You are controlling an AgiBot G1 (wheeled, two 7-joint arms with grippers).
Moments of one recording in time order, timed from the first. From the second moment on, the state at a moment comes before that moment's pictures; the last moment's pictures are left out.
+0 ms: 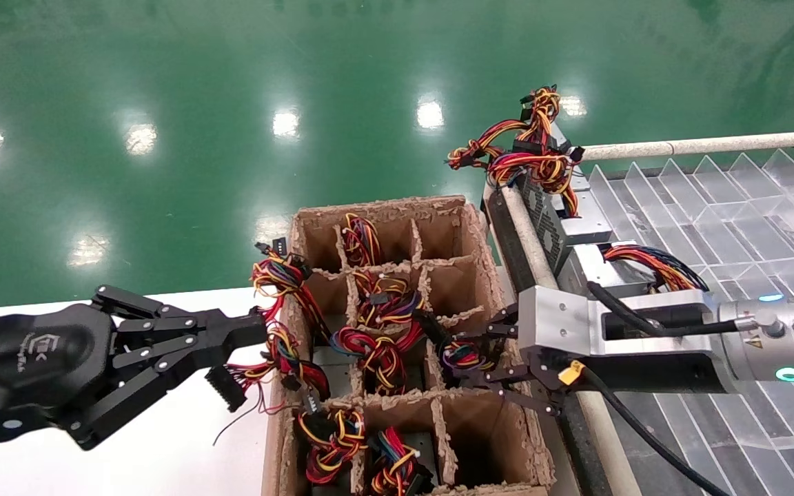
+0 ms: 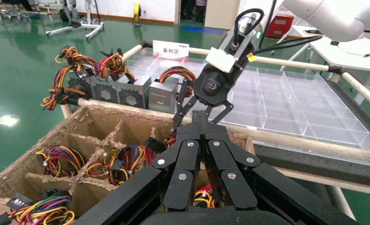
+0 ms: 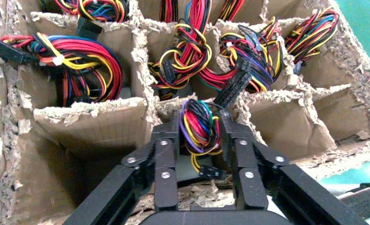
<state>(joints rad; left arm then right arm) -1.08 0.53 0.42 -1.20 0.60 1.38 -0.10 1.39 -0.76 -0.53 1.34 -1.48 -1.38 0.25</state>
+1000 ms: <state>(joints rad) -1.08 0.53 0.42 -1.20 0.60 1.38 -0.10 1.62 -0.69 -0.47 1.36 -1.38 -1.51 0.01</state>
